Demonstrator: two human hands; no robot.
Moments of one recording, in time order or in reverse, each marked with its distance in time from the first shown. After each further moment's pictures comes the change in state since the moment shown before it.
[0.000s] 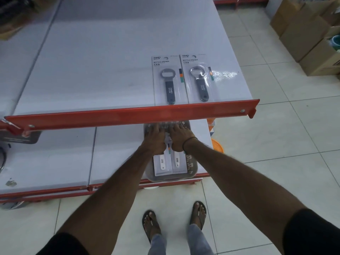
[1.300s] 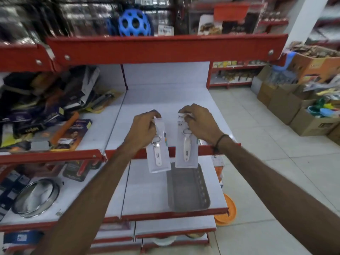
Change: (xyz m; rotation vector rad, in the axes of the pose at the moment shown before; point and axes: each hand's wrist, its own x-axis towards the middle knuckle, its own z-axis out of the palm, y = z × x) left_hand -0.185 -0.003 -0.301 -0.479 0.784 0.088; right_hand -0.191 -0.107 -0.269 0.451 0.807 -0.161
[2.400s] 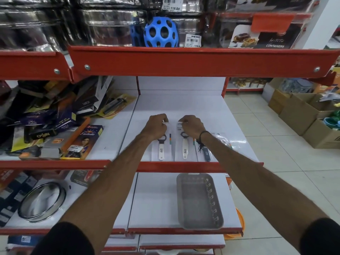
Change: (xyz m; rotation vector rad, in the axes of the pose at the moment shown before) left_hand 0.088 -0.075 0.023 0.068 -0.162 -0.223; right_hand 0.107 0.015 0.091 0.059 -0.183 0.340
